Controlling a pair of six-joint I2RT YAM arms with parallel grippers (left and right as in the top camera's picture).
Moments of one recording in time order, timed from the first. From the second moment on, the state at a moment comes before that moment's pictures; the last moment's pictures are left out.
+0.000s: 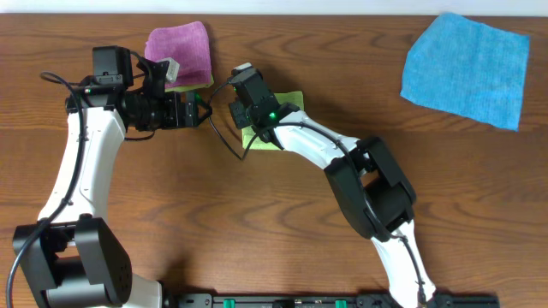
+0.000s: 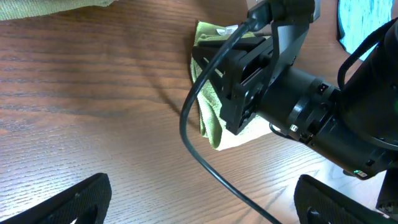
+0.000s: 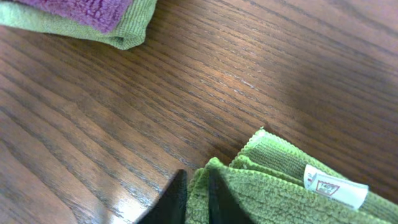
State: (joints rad) left arm 0.09 1.66 1.34 -0.86 0.62 0.02; right arm 0.67 2.30 1.62 -0.13 0.11 0.22
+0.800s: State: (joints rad) left arm 0.09 1.66 1.34 -0.86 0.62 0.02; right arm 0.66 2.30 1.64 -0.10 0.15 0.22
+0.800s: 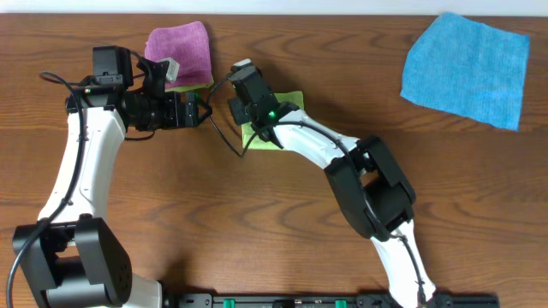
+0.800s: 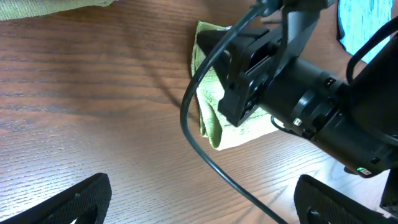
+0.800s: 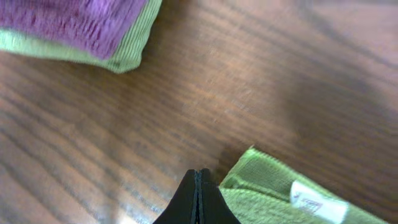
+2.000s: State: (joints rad) left arm 0.09 1.66 1.34 -0.86 0.62 0.02; right arm 0.62 2.32 1.65 -0.21 0.01 0.32
